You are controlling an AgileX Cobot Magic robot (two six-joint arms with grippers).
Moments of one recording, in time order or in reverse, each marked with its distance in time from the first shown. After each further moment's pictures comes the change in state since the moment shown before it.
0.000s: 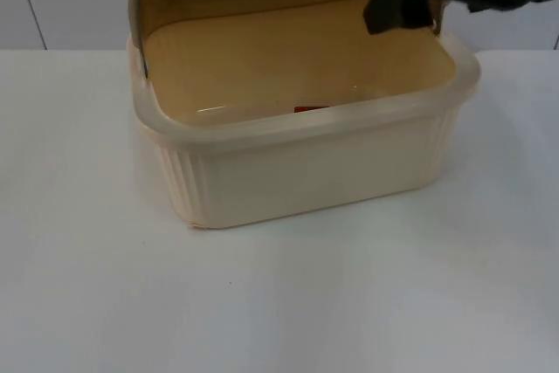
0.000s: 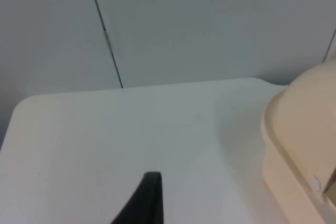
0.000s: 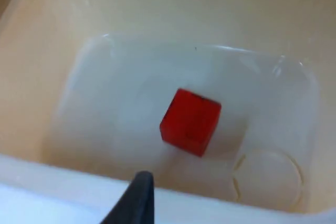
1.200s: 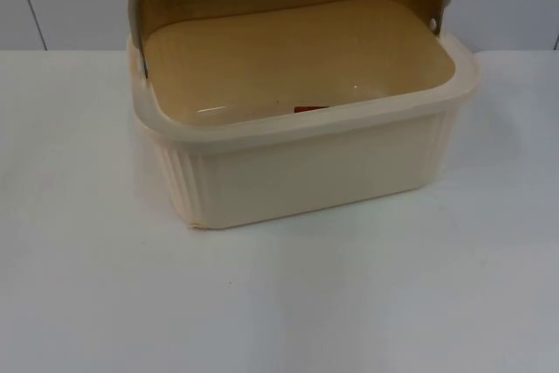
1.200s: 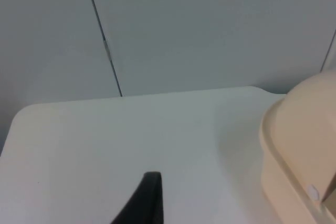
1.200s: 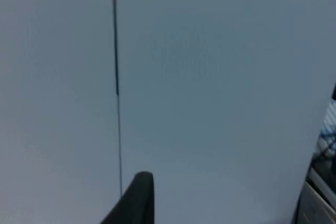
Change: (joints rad) right arm -0.730 -0.576 -0.095 -0.112 0.038 0.011; left arm 0.000 0.000 0.000 0.000 -0.025 0.000
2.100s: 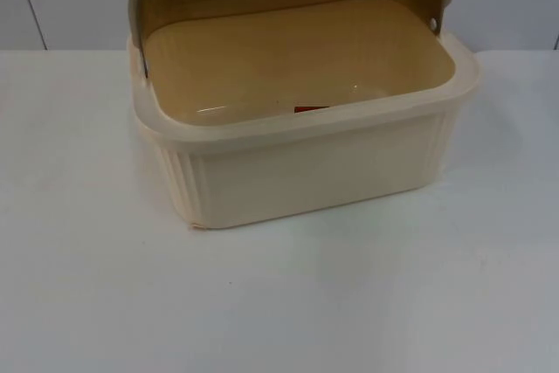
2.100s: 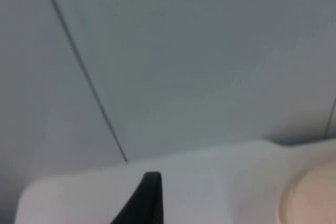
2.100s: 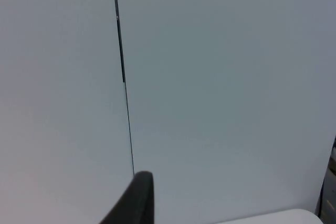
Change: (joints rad) right arm -0.004 0.000 0.245 -0.015 -0.257 0.074; left arm -0.009 0.322 -0.417 -0.040 0.065 0.146
